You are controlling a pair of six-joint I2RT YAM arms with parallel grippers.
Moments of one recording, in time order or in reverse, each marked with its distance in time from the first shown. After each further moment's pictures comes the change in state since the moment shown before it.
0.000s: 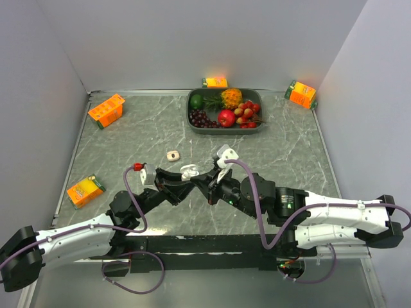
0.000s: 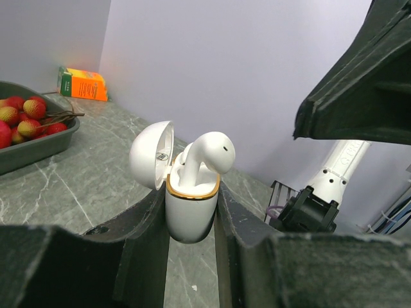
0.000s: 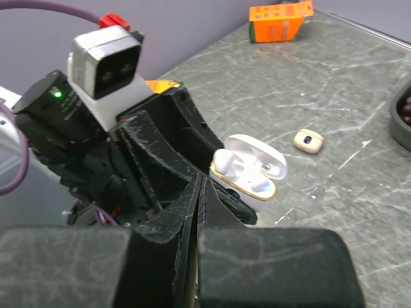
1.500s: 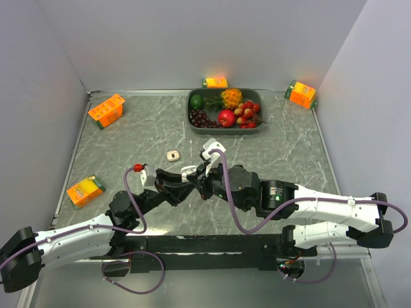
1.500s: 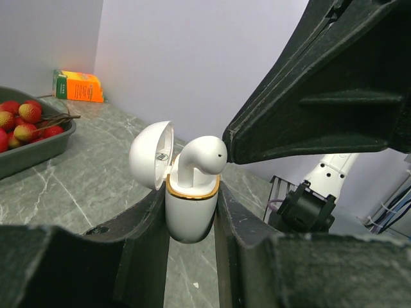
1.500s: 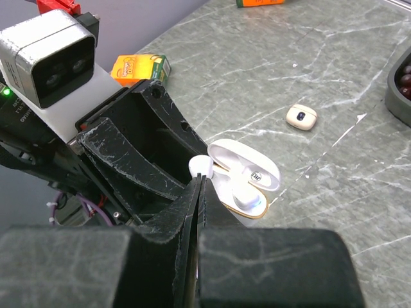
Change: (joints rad) left arm 0.002 -0.010 0.000 -0.008 0.034 0.023; right arm -0.064 0.122 0.118 -0.142 -0.036 0.055
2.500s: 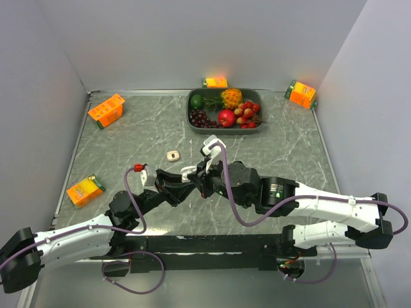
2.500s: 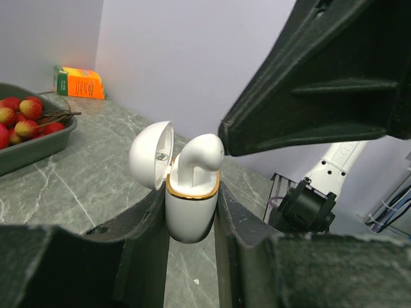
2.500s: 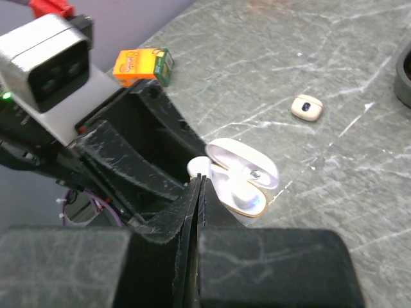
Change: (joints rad) left arm 0.000 -0.010 0.000 -0.019 0.000 0.000; right arm -0.021 0.011 0.034 -0.056 -0.034 0.049
